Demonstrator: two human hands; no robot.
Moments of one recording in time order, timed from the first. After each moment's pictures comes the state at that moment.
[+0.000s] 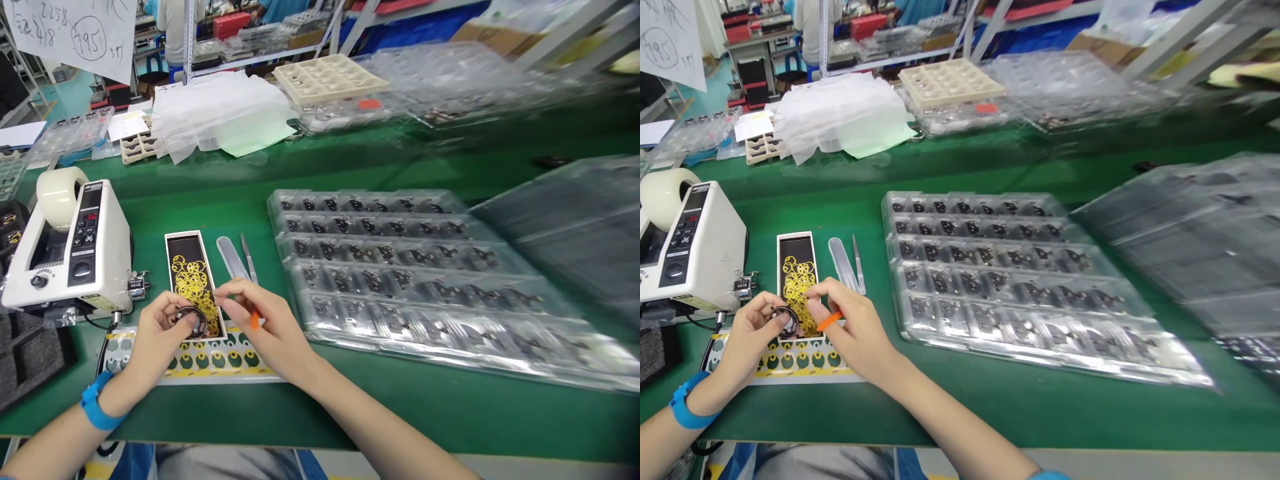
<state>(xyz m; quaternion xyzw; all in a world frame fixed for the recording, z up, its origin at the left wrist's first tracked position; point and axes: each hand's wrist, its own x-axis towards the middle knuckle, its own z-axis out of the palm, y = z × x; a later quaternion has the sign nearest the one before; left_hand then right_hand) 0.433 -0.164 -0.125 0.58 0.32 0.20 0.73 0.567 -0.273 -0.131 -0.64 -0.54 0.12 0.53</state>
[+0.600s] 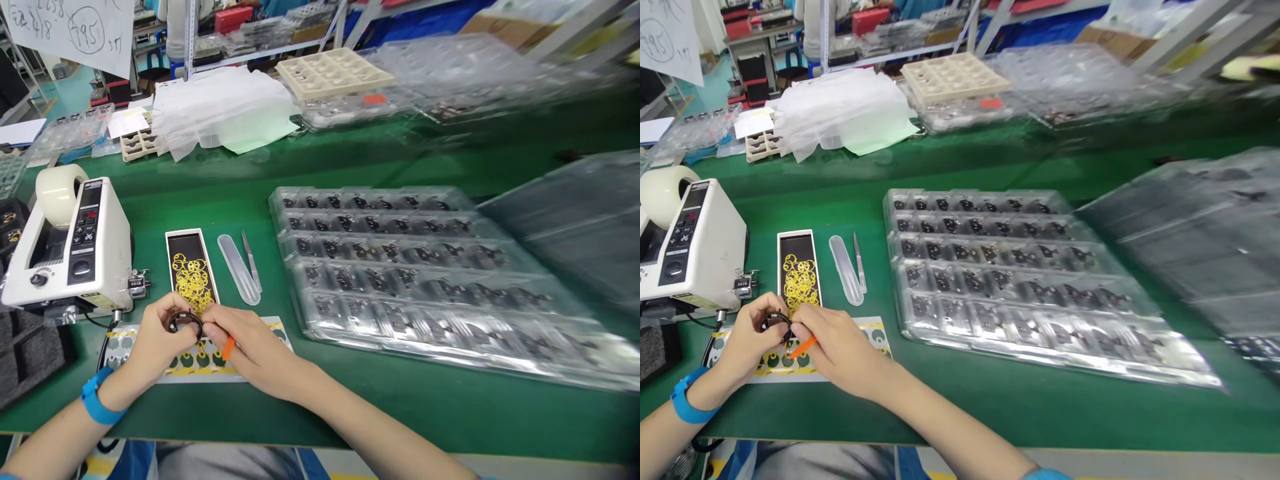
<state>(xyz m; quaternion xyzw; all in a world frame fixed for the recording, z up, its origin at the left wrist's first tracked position) 0.433 -0.163 -0.115 0.63 0.31 0.18 0.68 0.555 -0.272 -0.137 -0.59 -0.63 0.23 0.45</state>
